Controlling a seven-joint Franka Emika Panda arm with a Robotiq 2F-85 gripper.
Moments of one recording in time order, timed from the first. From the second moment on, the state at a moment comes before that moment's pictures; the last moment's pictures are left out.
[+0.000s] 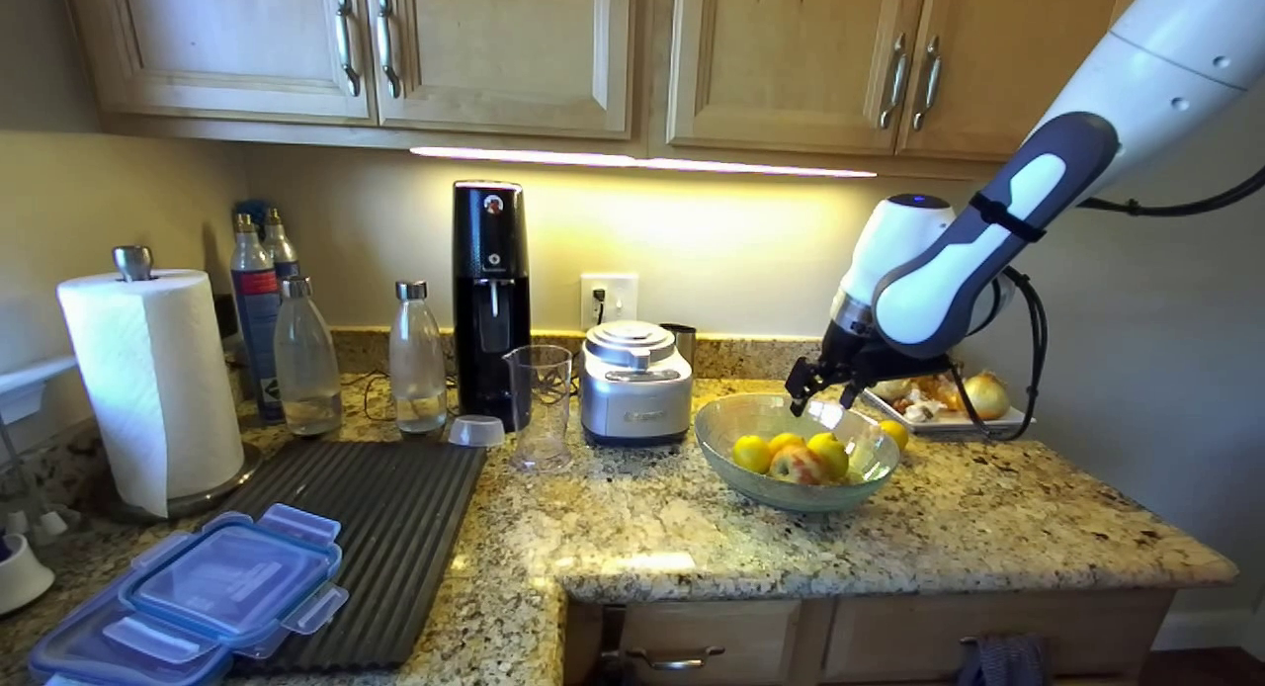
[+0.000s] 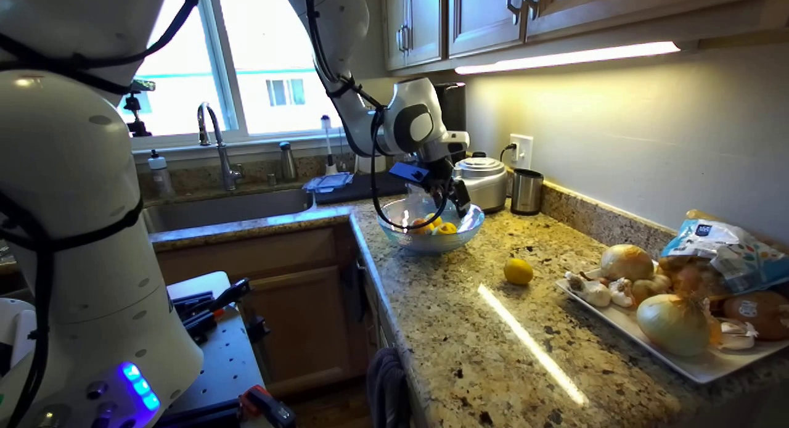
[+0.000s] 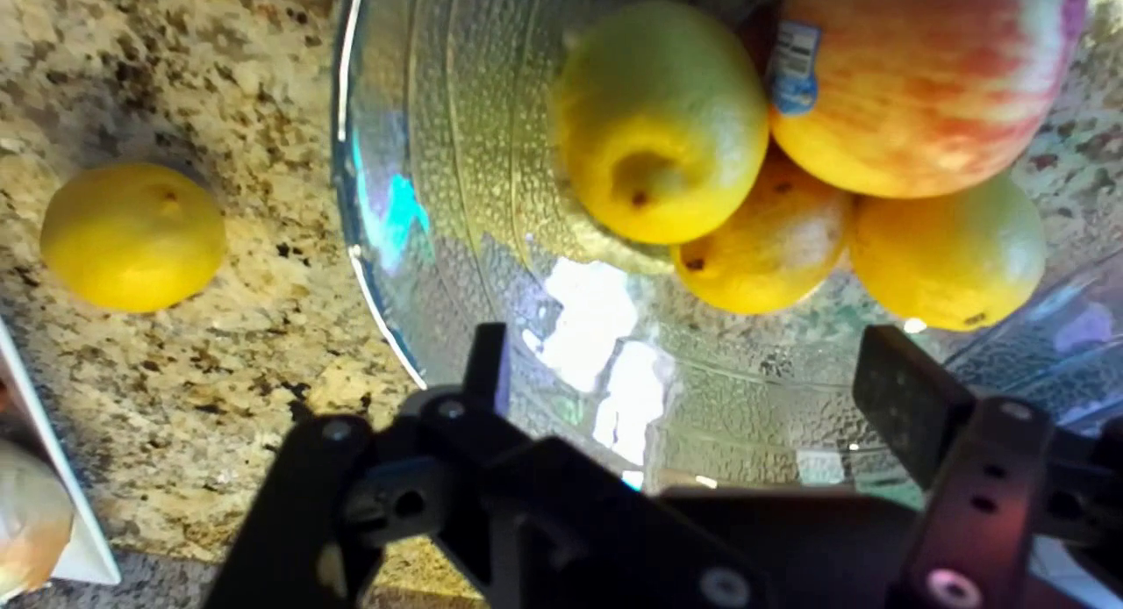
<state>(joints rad) 0.30 0.52 -0.15 -2.07 -0.11 2.94 0.33</state>
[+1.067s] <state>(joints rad) 0.33 0.46 -0.39 -2.06 -0.11 2.81 0.59</state>
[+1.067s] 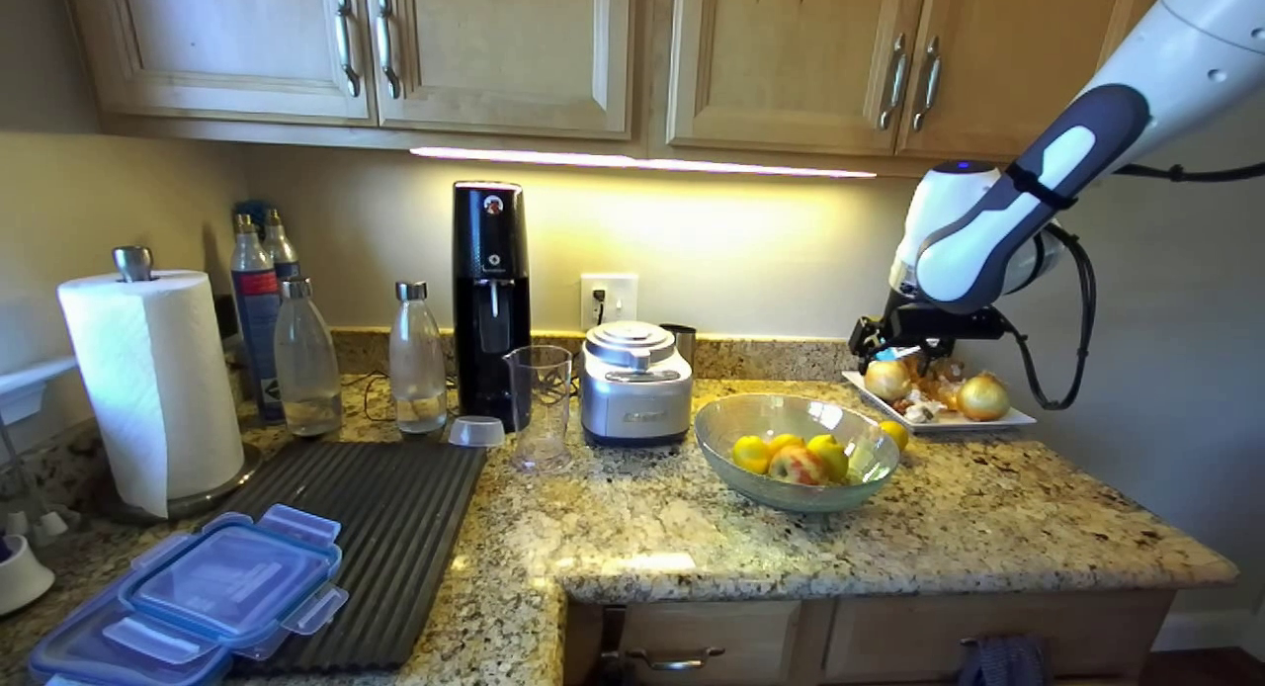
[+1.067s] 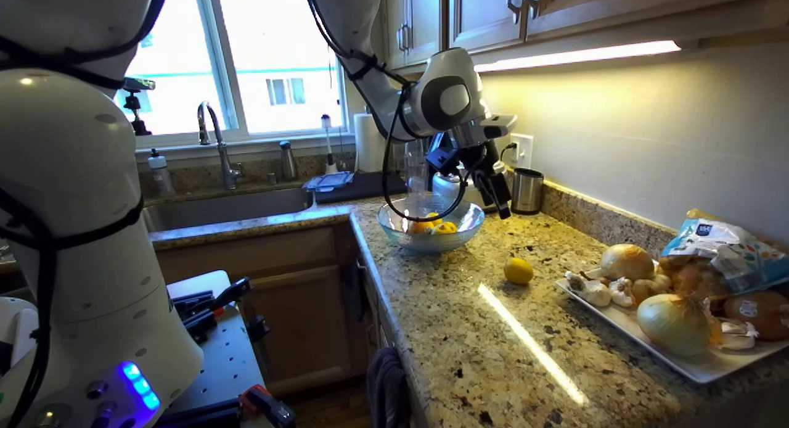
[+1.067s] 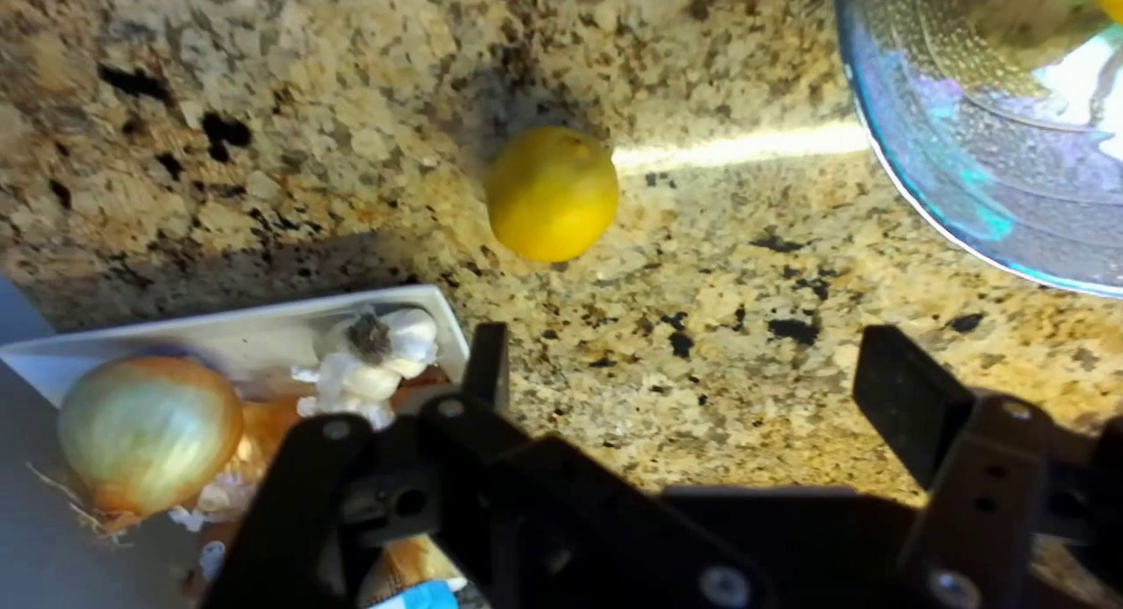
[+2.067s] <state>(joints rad) 0.25 0.72 -0.37 -1.88 -0.05 2.78 0.81</state>
